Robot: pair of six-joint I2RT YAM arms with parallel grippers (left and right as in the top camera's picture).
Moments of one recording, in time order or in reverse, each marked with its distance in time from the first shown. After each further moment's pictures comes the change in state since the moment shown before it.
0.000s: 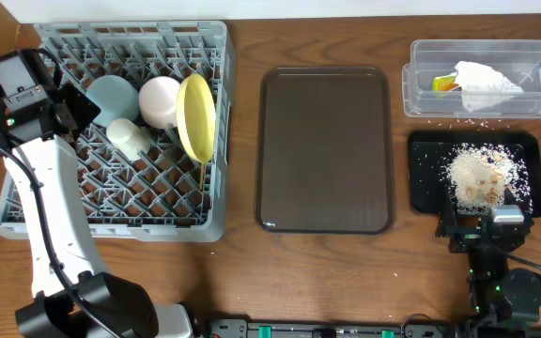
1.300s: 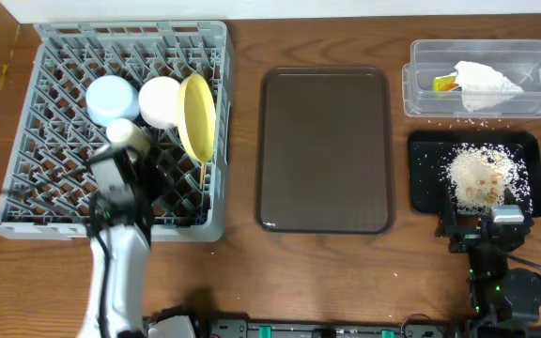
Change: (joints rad) left arm -0.111 -0.379 -0.938 0.649 0.162 0.000; right arm 0.000 -0.001 0.000 0.001 -0.001 0.000
